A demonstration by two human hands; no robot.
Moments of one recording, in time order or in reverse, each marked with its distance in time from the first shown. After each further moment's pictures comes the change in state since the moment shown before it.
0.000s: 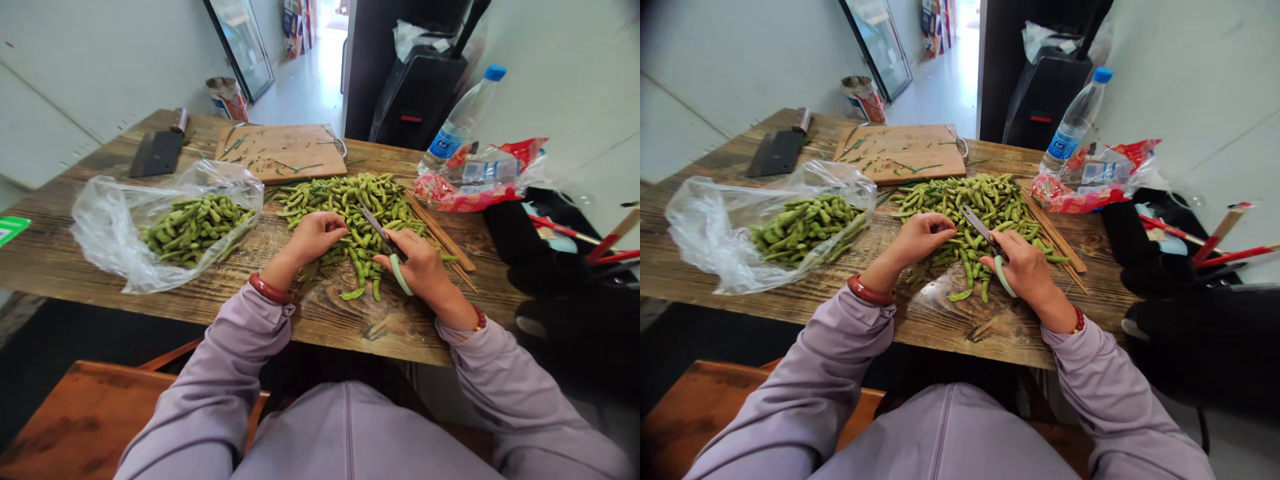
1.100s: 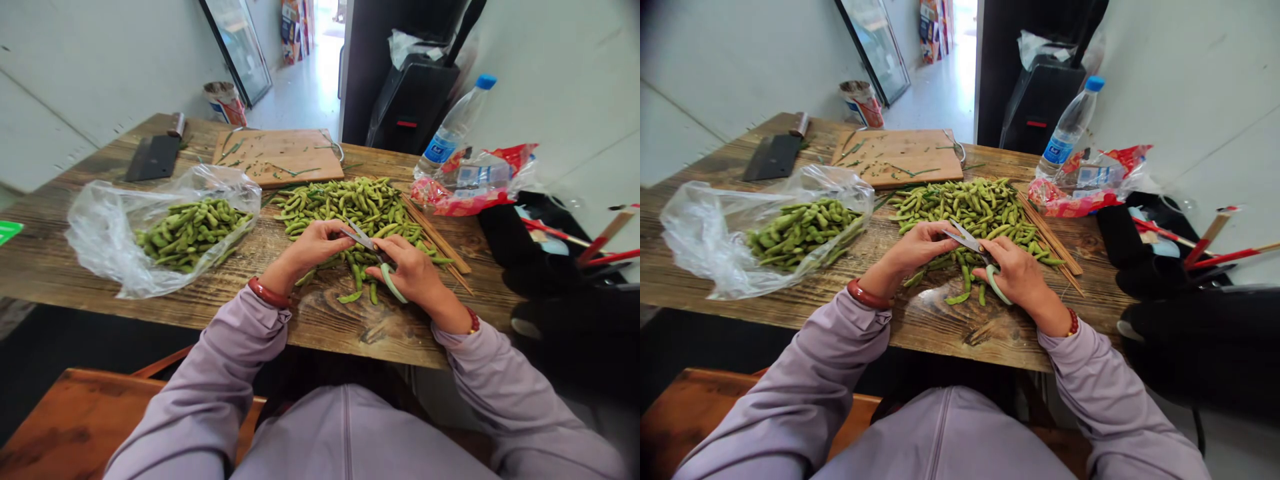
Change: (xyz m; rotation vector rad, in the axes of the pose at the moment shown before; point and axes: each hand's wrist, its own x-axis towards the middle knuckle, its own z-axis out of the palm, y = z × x) left_hand -0.007 0.010 0.007 -0.520 -0.151 -0.015; right_hand 0.002 -0.007 -0.002 0.035 -0.162 0.023
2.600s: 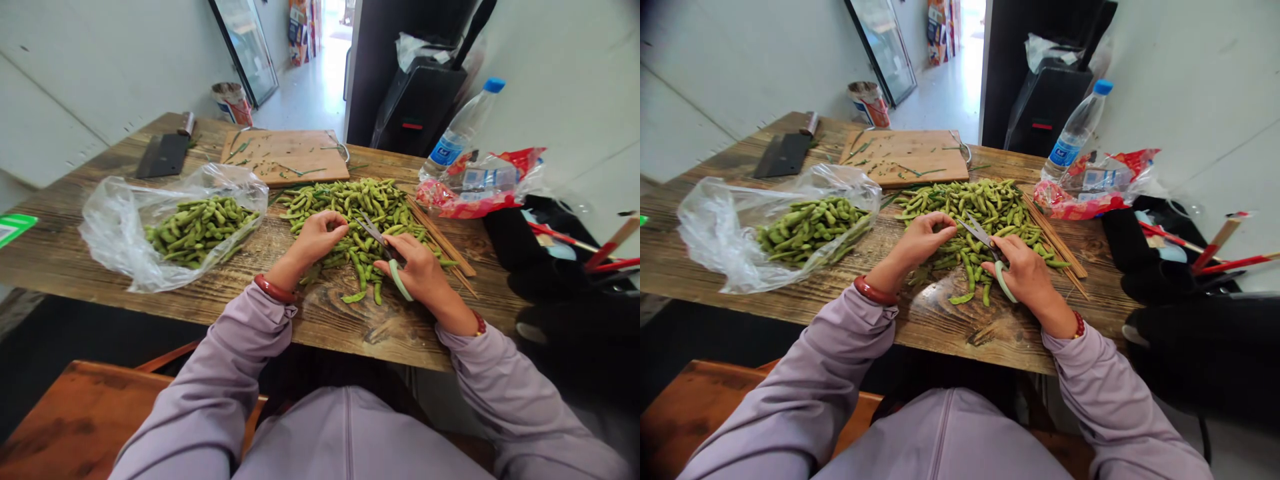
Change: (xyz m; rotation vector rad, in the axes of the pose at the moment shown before) left_hand 0.009 -0.011 -0.008 0.358 0.253 0.018; right_hand -0.001 0.008 0.004 0.012 0.090 0.038
